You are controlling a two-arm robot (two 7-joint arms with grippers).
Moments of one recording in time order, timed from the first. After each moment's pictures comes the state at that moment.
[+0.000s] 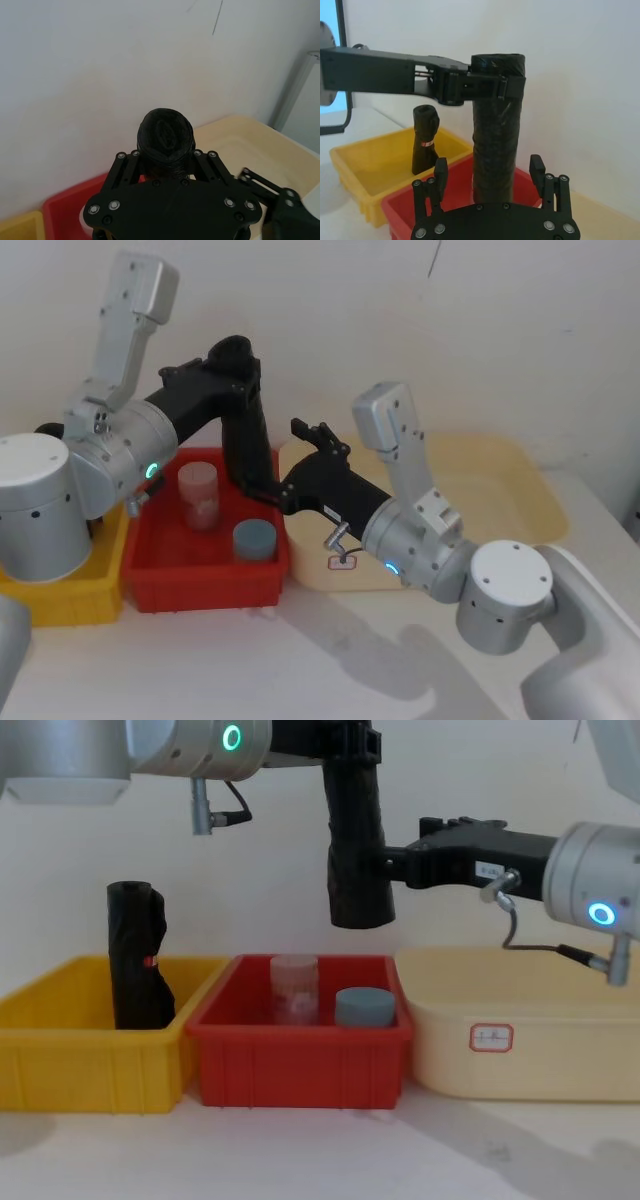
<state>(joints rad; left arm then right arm) -0.65 0.10 0.41 -1.51 -0.36 0.47 -0.17 0.43 0.23 -0.41 -1.48 0.22 0.06 0.34</state>
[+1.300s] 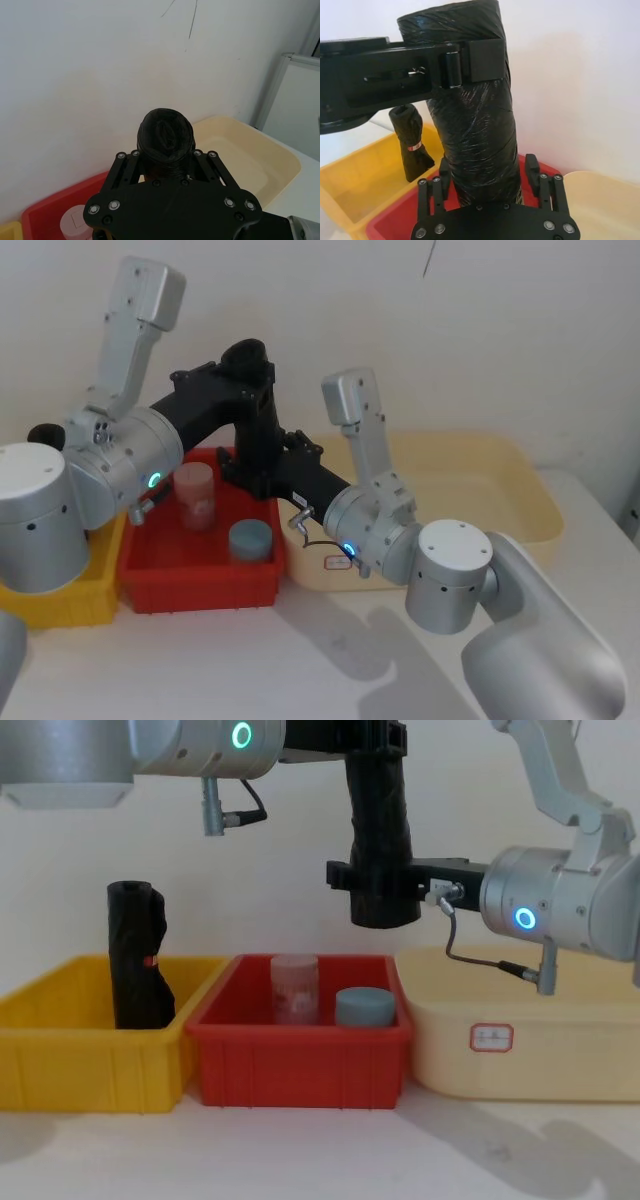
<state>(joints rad) -0.63 0.11 0.42 -1.54 -0.38 0.45 -0.22 0.53 0.10 -0.39 -1.29 0.27 0.15 0.28</state>
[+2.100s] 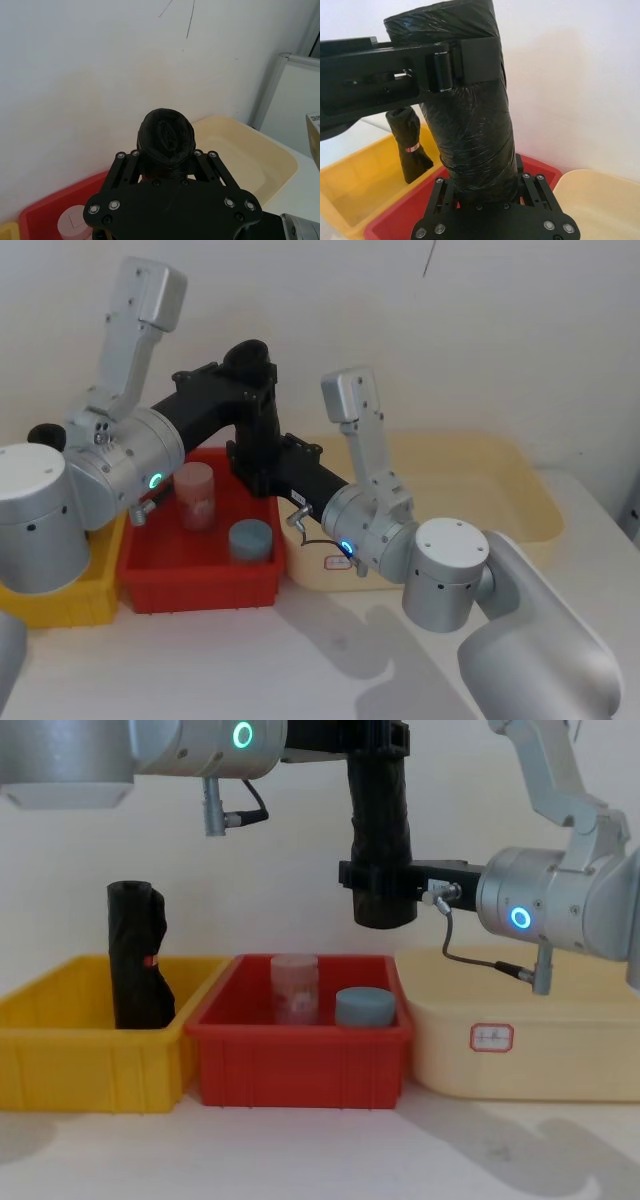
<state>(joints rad) -0.63 0.11 0.42 -1.54 -0.38 0.45 -0.22 0.54 0.09 -0.39 -1.28 0.27 0.15 0.27</state>
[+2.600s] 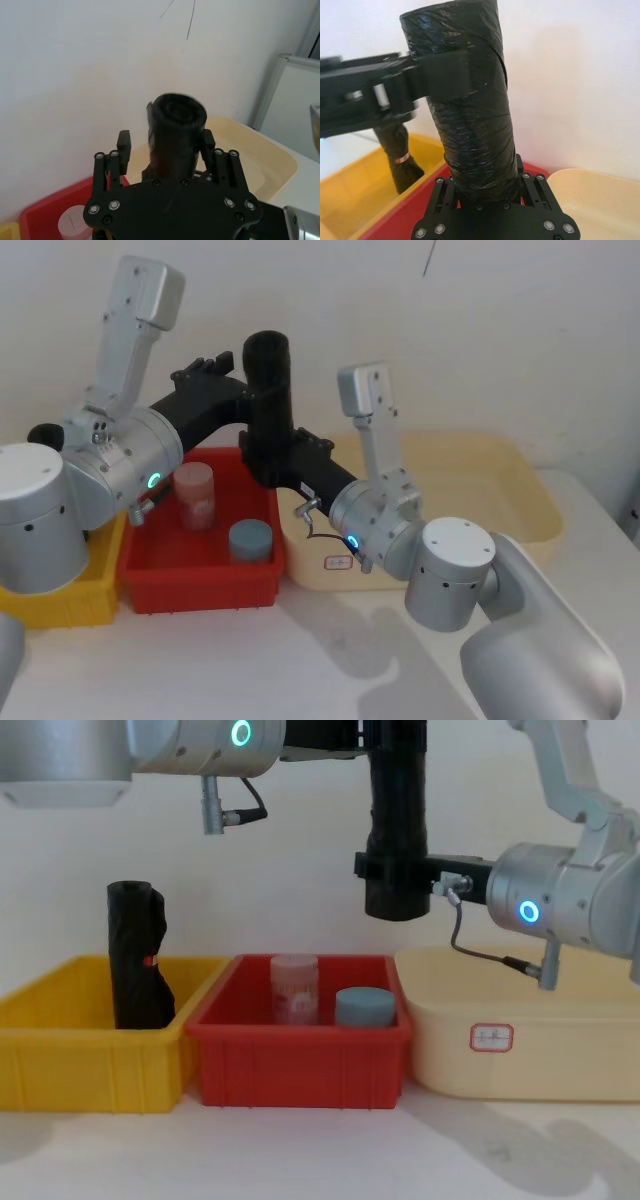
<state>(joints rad) -0.63 0.11 0.42 -1.55 -0.38 0.45 -0.22 0.53 0.08 -0.35 -1.28 0.29 0.15 0.25</state>
